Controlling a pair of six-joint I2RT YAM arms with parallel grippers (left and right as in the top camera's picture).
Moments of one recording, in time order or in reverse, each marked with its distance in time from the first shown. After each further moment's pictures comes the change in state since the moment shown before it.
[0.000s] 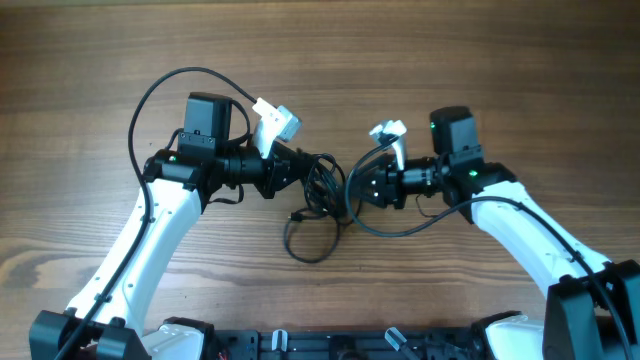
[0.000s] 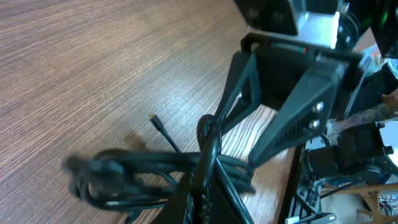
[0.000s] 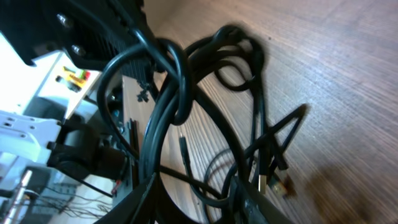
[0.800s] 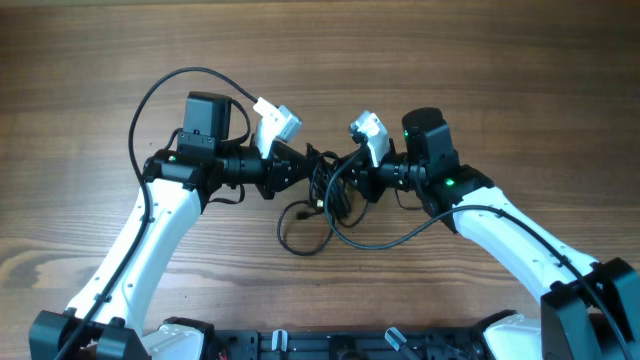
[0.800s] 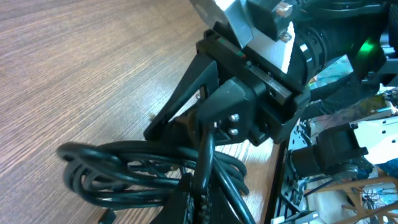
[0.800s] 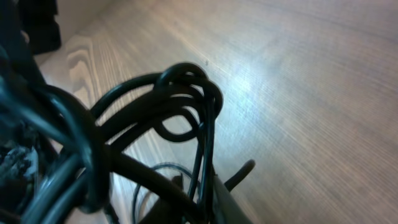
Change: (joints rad) left arm 0.001 0.000 0.000 0.008 0.074 0.001; right arm 0.125 0.002 -0.001 0.204 0.382 0.010
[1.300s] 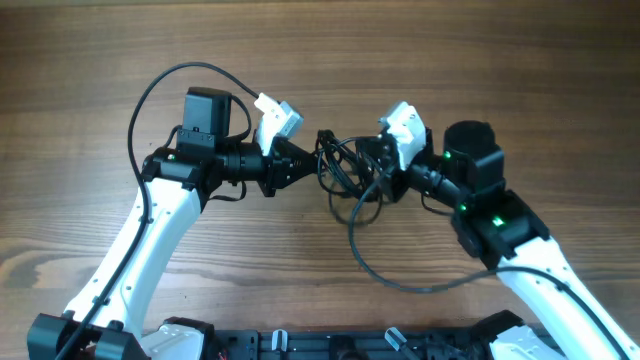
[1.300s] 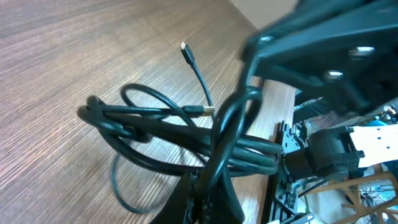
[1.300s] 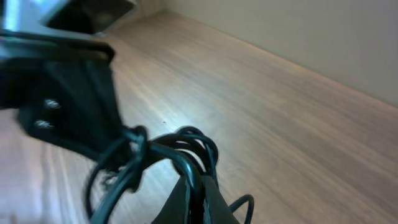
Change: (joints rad) left arm -0.003 -0.003 0.024 0.000 0.021 0.003; right arm 0.003 -0.393 0.001 -0.123 0.217 -0.073
